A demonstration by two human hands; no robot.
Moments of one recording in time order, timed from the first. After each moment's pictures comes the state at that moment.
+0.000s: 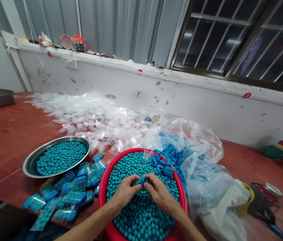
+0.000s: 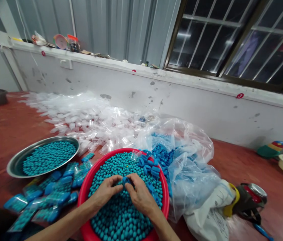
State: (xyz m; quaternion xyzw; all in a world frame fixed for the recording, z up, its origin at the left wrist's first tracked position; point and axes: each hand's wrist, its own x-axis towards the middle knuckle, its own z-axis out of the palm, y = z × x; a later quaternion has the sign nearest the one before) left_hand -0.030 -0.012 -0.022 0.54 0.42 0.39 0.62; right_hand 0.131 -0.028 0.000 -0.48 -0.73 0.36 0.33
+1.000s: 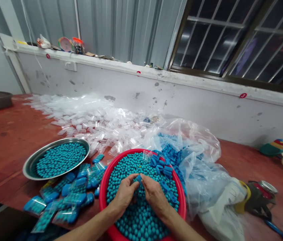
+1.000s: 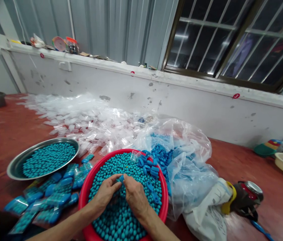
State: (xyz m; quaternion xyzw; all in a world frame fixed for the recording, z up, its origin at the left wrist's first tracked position) left_hand -0.020 -0.018 -0.027 0.47 0.48 0.40 0.63; right_hand 0.112 -0.024 -0.028 -0.47 -0.79 0.15 0.36
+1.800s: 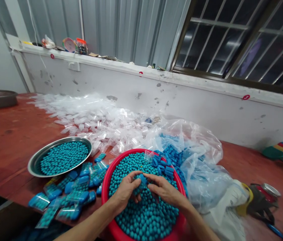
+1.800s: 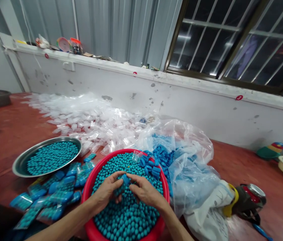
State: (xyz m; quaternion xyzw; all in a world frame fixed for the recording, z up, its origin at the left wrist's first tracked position) left_hand -0.027 -0.016 -0.020 0.43 0.39 0.39 0.71; right_hand 0.139 -0.019 0.004 -0.46 -0.69 0.51 0.25
